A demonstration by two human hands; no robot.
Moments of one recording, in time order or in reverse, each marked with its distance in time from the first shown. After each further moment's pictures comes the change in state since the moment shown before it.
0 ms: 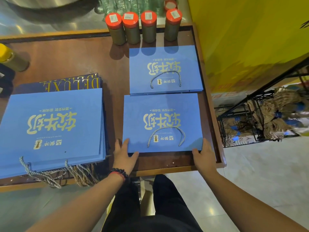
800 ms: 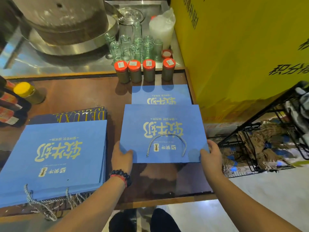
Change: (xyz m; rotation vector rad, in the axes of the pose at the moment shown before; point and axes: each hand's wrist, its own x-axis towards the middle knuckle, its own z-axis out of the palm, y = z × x) left_hand 0.027 0.086 -0.042 -0.546 0.273 0.041; right_hand 0.018 -0.094 -0.086 0.554 0.121 0.009
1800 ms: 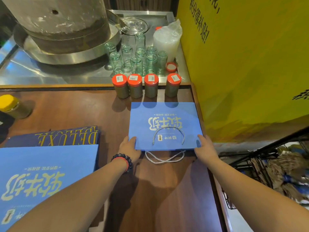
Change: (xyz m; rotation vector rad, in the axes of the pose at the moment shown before) left_hand 0.146 0.053 0.064 0.735 -0.327 0.191; right_hand 0.178 -0.037 0.065 -0.704 -0.275 -0.146
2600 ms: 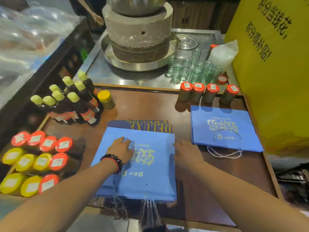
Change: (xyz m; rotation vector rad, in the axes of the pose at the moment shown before) left_hand -0.135 -0.244 -0.204 0.365 0.105 -0.058; right_hand -0.195 -0.254 0.162 -0.672 -0.037 -0.591
